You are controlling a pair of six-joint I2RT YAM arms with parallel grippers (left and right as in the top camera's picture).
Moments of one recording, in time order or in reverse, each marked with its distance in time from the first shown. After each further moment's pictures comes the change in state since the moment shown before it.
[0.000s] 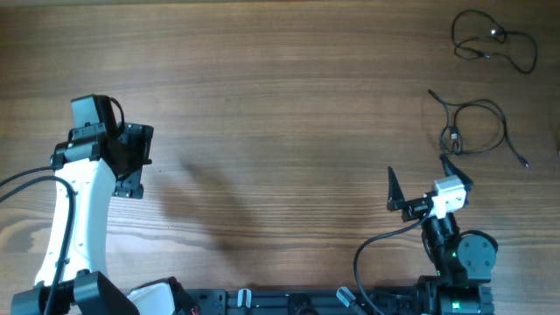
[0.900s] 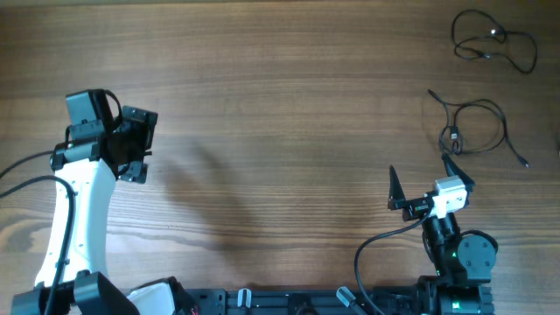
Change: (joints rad) left arm 0.002 -0.005 -0.002 0.148 0.177 0.101; right arm 0.000 -0.001 0.000 0.000 0.012 -0.003
